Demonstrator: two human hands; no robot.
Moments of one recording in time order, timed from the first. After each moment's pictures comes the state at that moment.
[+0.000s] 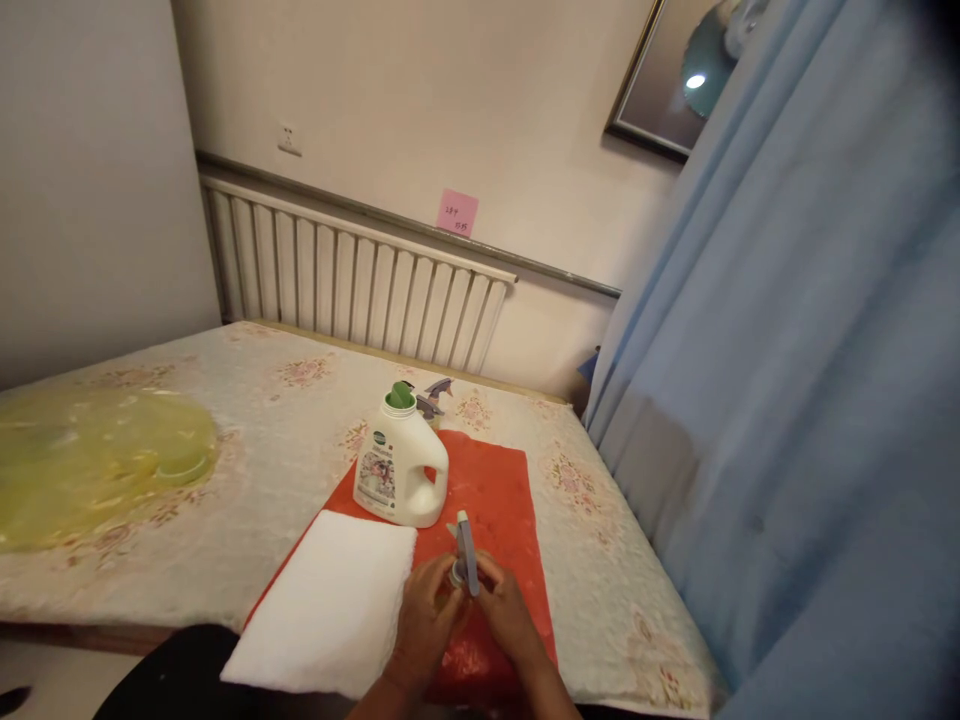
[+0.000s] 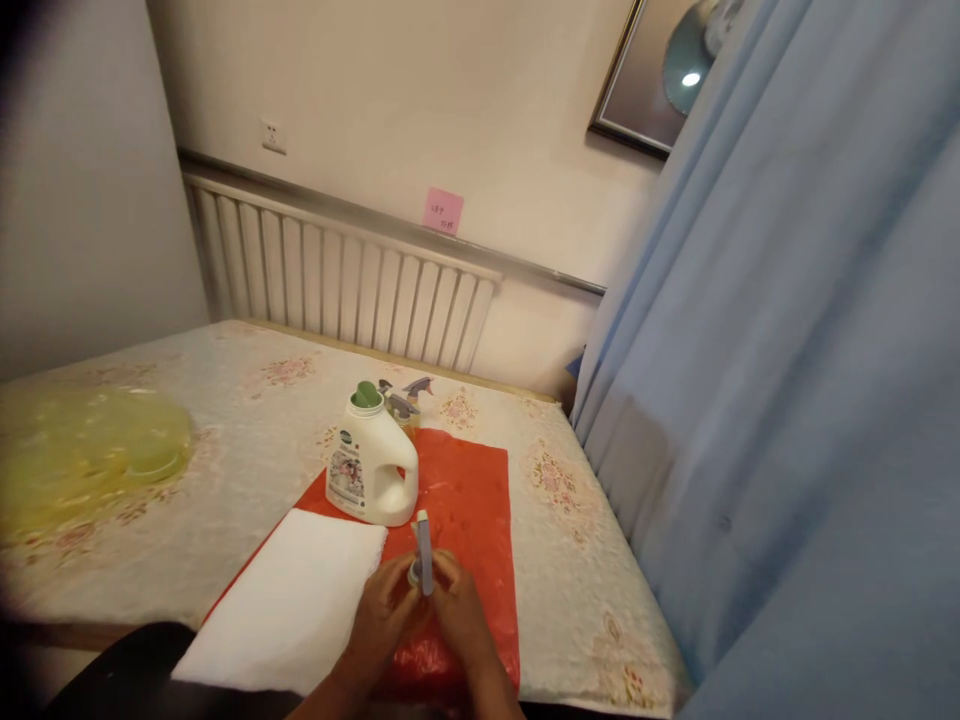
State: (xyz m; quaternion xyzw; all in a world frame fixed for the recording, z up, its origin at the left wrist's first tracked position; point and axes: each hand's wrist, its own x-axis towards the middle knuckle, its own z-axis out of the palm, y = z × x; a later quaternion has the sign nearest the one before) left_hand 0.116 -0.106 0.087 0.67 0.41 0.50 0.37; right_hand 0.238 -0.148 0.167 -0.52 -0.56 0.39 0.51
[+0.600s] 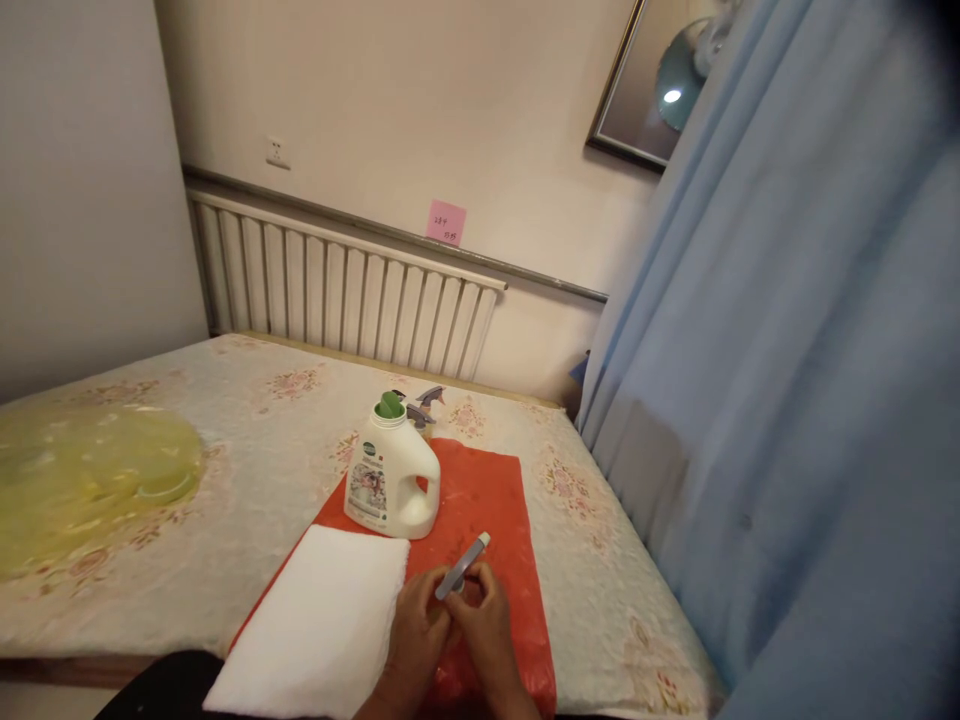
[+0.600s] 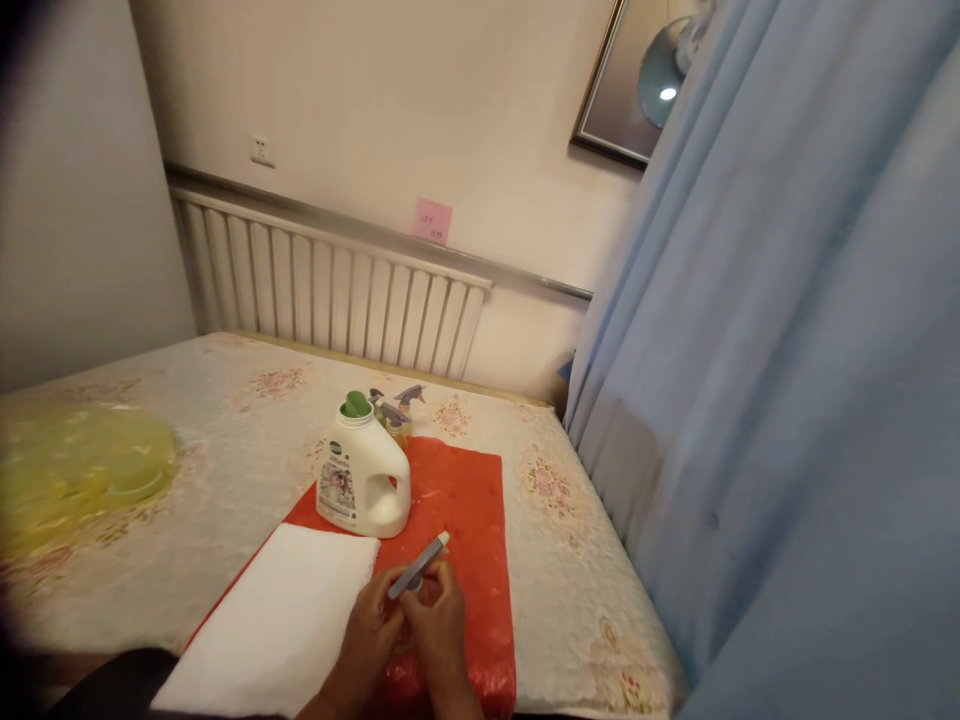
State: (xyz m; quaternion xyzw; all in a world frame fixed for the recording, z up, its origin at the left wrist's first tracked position) left_hand 0.114 -0.108 0.096 0.66 0.41 0.49 0.41; right_hand 0.217 -0.140 0.139 -0.61 -0.42 0.31 0.59
